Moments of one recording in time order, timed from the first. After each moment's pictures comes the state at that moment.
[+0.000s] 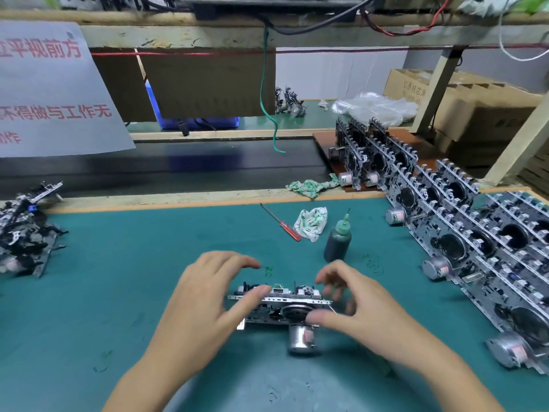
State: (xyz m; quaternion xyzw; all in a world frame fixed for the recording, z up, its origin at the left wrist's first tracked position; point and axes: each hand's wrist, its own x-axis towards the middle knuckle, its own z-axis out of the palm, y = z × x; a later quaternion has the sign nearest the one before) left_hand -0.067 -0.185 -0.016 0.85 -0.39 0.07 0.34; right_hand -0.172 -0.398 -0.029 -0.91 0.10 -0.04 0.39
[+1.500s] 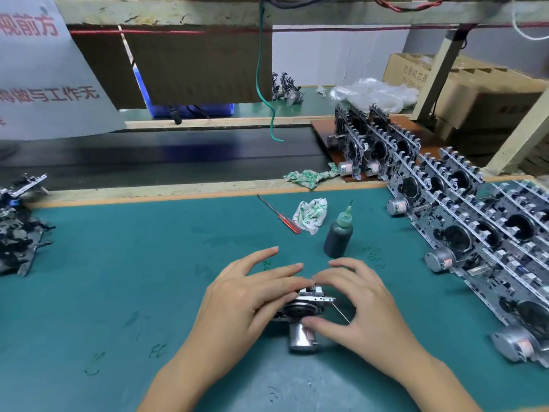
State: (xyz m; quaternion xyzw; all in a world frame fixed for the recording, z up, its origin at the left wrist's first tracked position) left_hand -0.067 -0.211 -0.038 0.79 -0.49 0.08 0.36; right_hand -0.171 -0.390 -0.051 -0.94 0.04 -0.19 0.28
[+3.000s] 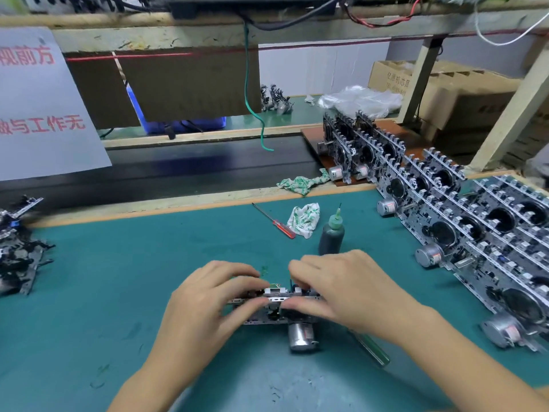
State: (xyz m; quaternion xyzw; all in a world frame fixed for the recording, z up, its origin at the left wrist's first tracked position) left_hand -0.062 -0.187 -0.023 0.79 -0.48 0.15 0.35; right_hand -0.153 -0.379 0.008 -0.98 -0.12 -0.18 0.01
